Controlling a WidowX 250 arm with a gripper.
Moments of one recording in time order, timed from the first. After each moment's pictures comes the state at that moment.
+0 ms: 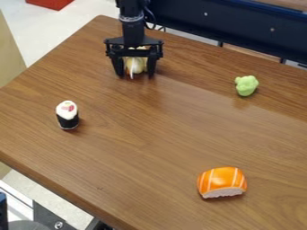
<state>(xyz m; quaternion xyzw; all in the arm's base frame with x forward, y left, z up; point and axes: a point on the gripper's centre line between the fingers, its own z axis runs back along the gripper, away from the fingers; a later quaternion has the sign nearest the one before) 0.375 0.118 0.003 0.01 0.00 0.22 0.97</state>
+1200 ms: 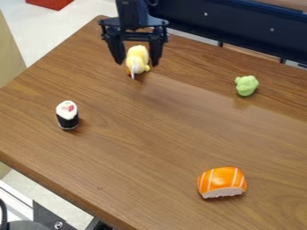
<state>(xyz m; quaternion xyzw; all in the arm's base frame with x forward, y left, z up) 0.326 0.064 0.077 -0.02 -0.03 0.13 0.99</state>
